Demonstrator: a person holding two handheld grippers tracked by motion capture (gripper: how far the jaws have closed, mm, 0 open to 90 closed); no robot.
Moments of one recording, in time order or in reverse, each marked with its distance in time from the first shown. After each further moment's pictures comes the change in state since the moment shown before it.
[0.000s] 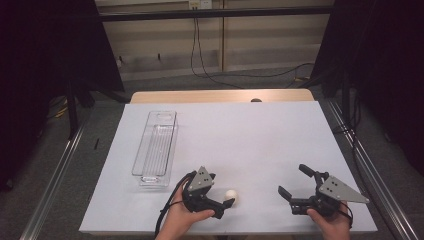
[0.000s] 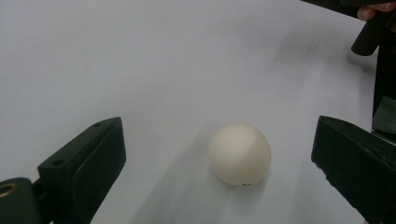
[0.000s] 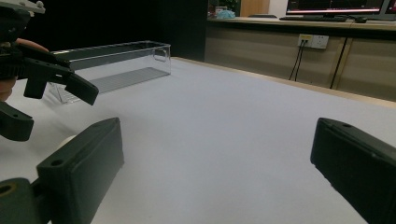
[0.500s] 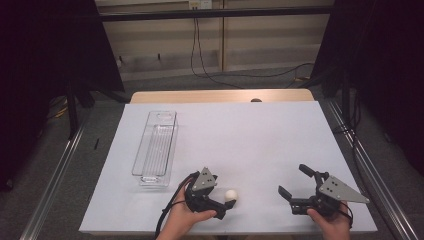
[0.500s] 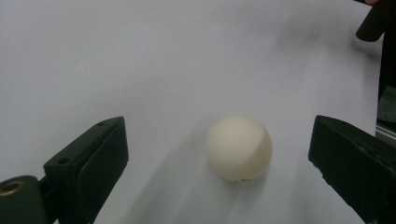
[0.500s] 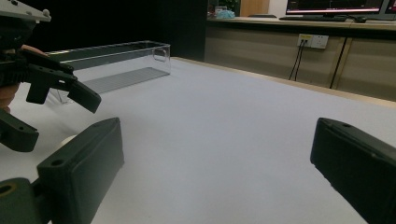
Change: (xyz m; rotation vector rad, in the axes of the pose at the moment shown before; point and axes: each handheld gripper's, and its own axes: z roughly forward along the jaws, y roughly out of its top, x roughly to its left) left arm -0.001 -0.001 0.007 0.051 -0.012 0.016; right arm 0.000 0.000 0.000 0.004 0.003 -0.006
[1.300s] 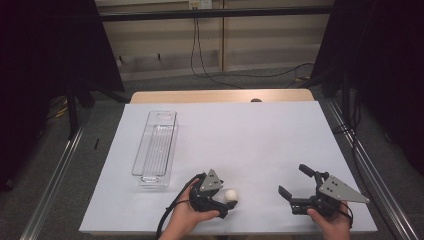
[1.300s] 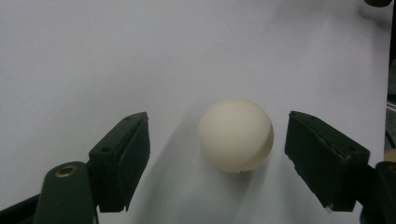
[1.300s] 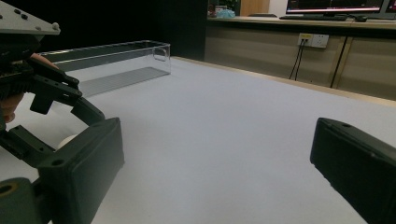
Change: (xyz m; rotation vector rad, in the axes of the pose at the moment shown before) left arm -0.003 0.001 0.011 0.095 -0.017 0.048; right arm 0.000 0.000 0.000 0.006 0.002 0.002
